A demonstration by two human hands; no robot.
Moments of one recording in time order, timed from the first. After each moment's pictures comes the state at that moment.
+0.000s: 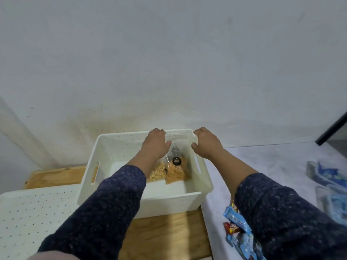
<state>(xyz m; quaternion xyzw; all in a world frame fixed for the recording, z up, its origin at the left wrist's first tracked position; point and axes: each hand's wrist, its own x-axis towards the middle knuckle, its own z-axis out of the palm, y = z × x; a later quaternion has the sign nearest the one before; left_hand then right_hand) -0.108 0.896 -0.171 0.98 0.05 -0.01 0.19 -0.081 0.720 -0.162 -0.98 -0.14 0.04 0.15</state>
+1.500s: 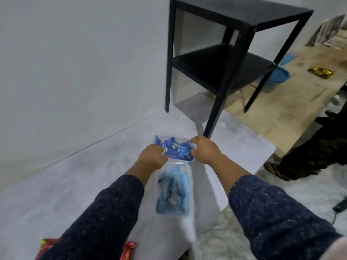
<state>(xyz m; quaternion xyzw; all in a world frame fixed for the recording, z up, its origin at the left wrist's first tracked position) -0.021 0.282 -0.263 0.94 -0.23 -0.21 0.15 -0.080 0.100 -0.249 -0.97 0.14 0.12 0.18</state>
